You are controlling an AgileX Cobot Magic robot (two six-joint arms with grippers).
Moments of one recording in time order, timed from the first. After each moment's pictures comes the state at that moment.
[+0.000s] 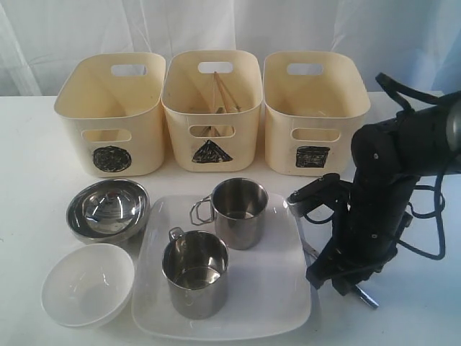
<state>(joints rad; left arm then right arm) -0.02 0.01 0.02 -0.11 0.40 0.11 0.41 1.77 -0.94 0.00 0.82 -0.19</state>
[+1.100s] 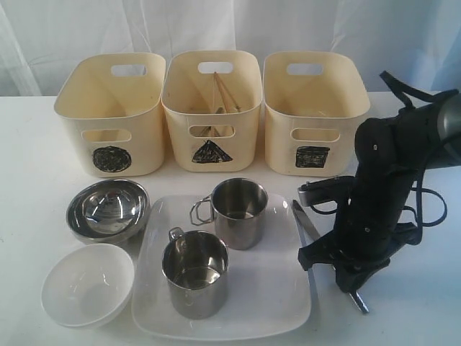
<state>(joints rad) -0.02 0.01 0.02 -0.11 0.40 0.11 0.37 1.88 -0.97 0.10 0.87 -0.03</state>
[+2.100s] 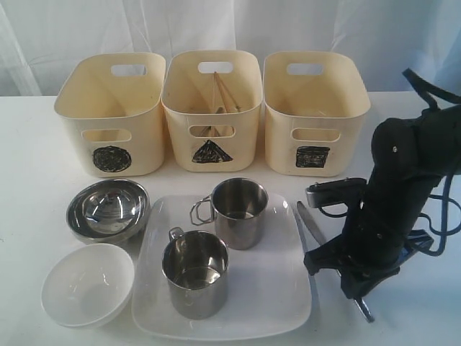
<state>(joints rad) -0.02 0.01 0.02 -0.11 0.40 0.11 0.35 1.75 -0.91 0.15 0.85 -0.06</state>
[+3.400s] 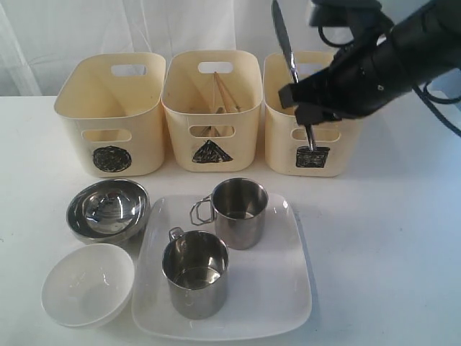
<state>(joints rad) -0.02 0.01 0.02 -0.11 0.40 0.11 0.32 1.52 -1.23 0.38 0.68 -0.29</state>
